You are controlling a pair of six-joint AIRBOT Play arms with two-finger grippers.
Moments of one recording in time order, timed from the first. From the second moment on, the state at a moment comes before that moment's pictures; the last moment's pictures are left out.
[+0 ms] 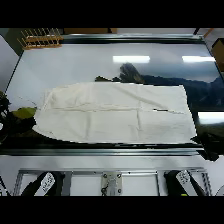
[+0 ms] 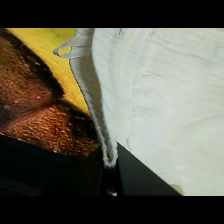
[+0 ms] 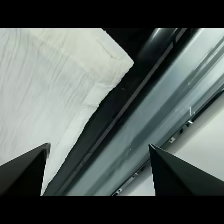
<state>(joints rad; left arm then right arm) 0.60 -0.99 0.67 1.31 -0.86 -1.22 -1.01 -0.96 0.50 -1.18 1.07 1.46</state>
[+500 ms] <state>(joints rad) 0.60 -0.99 0.67 1.31 -0.86 -1.22 -0.93 -1.08 0.45 -0.97 0.94 1.31</state>
